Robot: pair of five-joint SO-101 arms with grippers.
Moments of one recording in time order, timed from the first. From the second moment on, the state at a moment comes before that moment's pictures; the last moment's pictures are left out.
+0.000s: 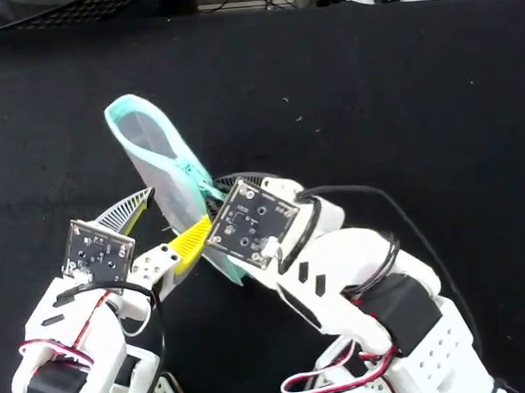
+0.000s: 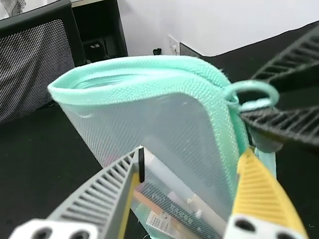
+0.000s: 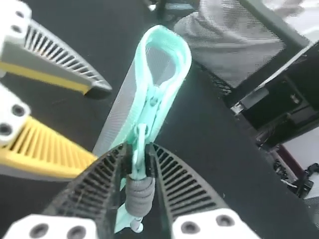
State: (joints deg) left arm 13.4 -94.3 58.9 60.9 -8.1; right arm -39.6 -60.6 32.7 61.9 28.0
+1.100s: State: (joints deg) left arm 13.4 -94.3 58.9 60.9 -8.1; right arm -38.9 -61.0 28.7 61.9 28.8
